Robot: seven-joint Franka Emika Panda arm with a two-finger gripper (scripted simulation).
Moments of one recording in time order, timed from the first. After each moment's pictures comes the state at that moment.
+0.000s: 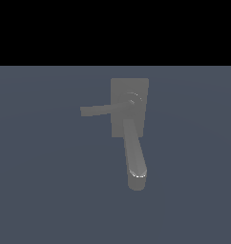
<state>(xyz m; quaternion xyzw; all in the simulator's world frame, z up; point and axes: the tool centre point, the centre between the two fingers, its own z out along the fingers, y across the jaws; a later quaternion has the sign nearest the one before) -0.255 -0.021 0.513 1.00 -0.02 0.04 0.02</state>
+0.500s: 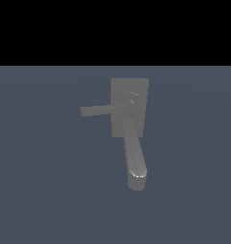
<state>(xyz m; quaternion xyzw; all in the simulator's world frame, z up) -0.253 -0.028 0.532 0.99 -0.04 0.08 0.13</state>
